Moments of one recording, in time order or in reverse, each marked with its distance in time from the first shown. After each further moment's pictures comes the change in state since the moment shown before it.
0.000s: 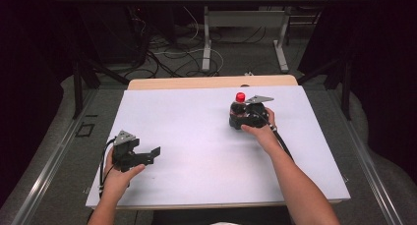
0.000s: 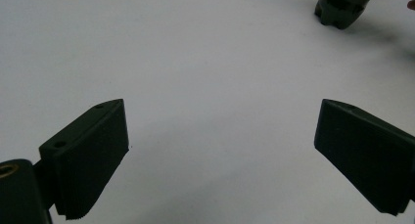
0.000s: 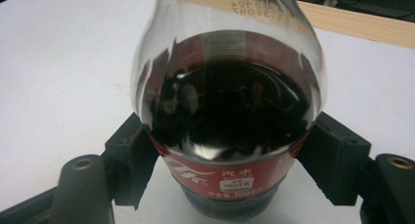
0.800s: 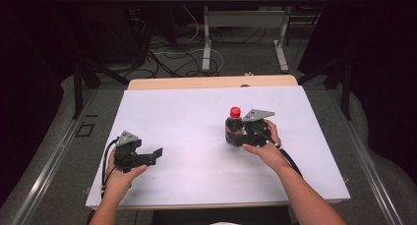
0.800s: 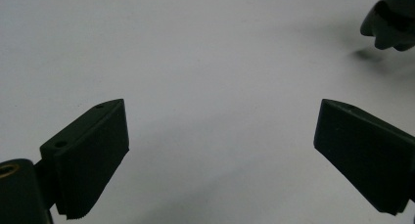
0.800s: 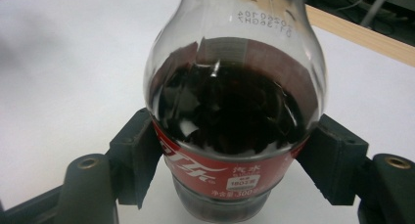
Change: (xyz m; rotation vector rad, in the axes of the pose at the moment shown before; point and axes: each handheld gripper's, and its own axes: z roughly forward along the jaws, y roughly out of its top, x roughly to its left) left arm -0.006 0.000 0.003 0.010 -0.015 0.010; right arm 0.058 -0.010 -0.068 0.024 0.129 -0.172
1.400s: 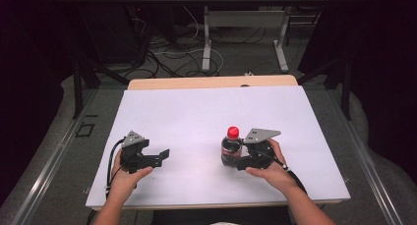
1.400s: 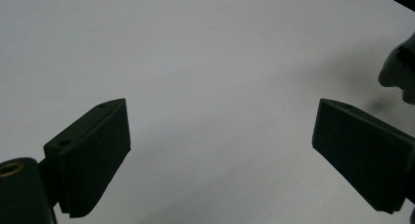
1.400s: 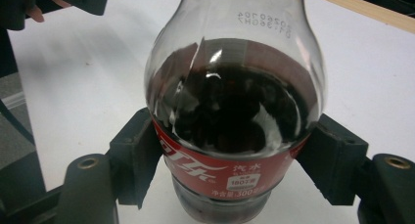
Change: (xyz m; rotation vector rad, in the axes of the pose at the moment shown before) left arm -0.023 0.007 0.001 -0.019 -0.070 0.039; right arm 0.045 -0.018 -0.039 -0.020 0.156 -0.041
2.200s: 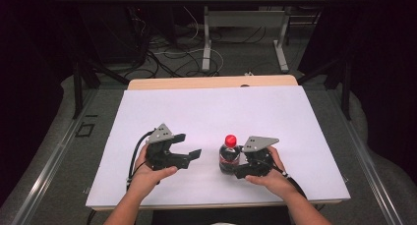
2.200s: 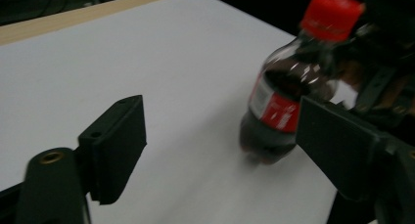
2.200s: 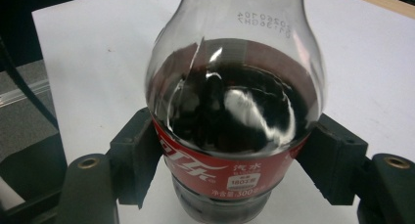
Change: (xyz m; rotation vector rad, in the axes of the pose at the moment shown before) left arm -0.086 0.059 0.005 -0.057 -0.303 0.192; right arm 0.013 -0.011 0.000 0.017 0.056 -0.030
